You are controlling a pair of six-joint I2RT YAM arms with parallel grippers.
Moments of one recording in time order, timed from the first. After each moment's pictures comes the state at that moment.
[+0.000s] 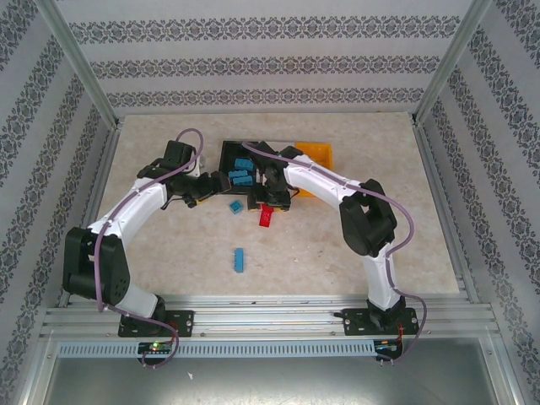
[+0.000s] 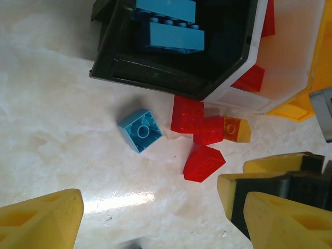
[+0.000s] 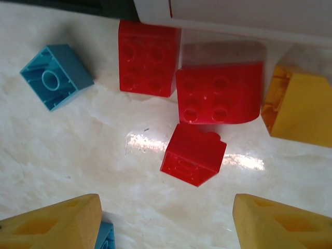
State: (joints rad) left arm -0.19 1.50 1.12 -0.65 0.41 -0.57; right arm 0.68 2.09 1.74 -1.03 -0.20 0.66
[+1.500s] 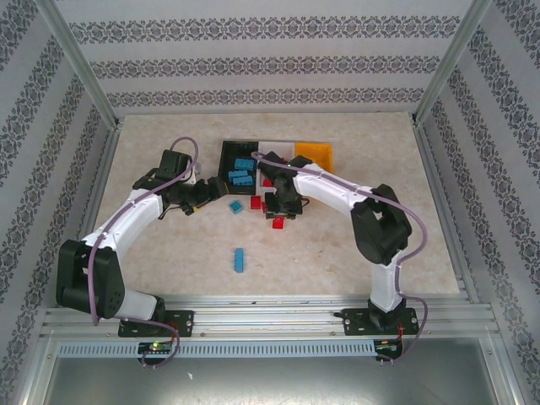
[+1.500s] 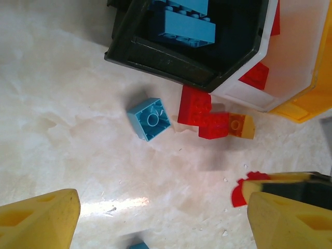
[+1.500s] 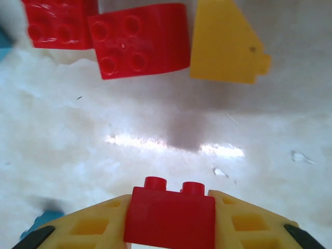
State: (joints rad) left arm -0.19 1.41 1.01 -0.59 0.40 -0.62; right arm 0.67 1.93 1.53 -1.00 -0.13 0.68
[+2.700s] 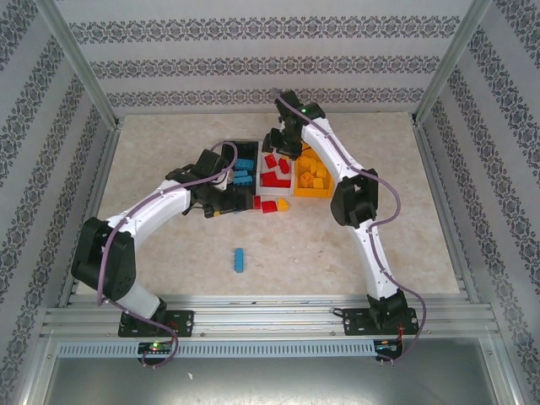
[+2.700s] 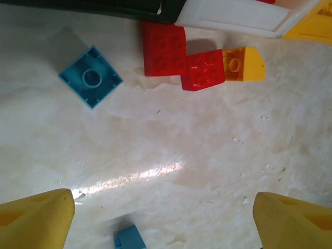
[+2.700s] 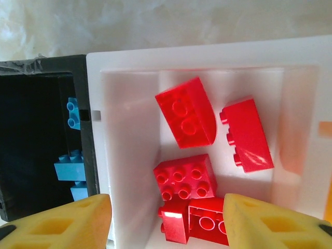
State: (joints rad) left arm -0.41 1.58 1.16 -0.71 0.32 -0.53; right arm 0.41 2.51 2.56 -1.22 -0.23 0.60
